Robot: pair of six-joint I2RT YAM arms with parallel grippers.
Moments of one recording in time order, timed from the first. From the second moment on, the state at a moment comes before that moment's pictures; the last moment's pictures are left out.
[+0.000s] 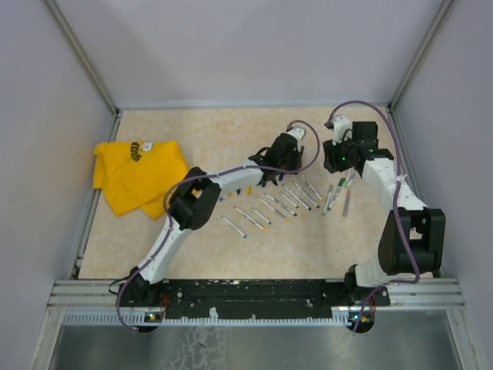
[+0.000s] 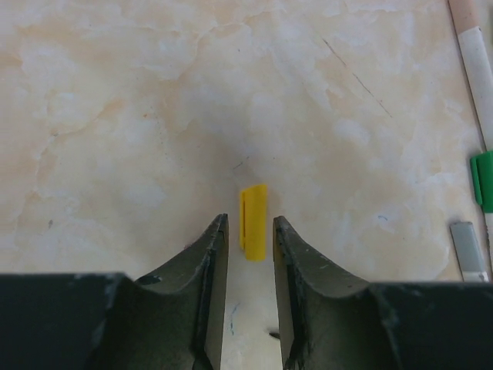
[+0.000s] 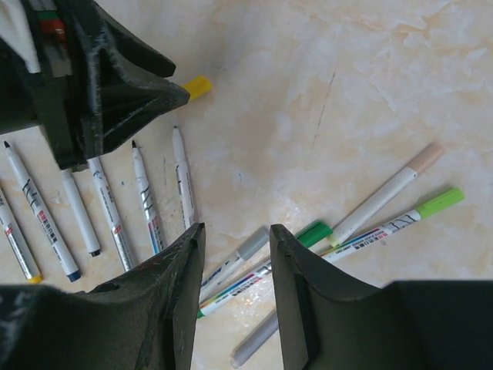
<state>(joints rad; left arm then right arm) -0.83 2.46 1.93 0.01 -0.12 -0.27 0.02 1.47 1.10 -0.43 -0.30 -0.31</state>
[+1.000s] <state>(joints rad) -0.83 1.17 0.33 0.65 0.10 -0.40 -0.10 1.60 1.09 -0.55 -0.46 -0.28</state>
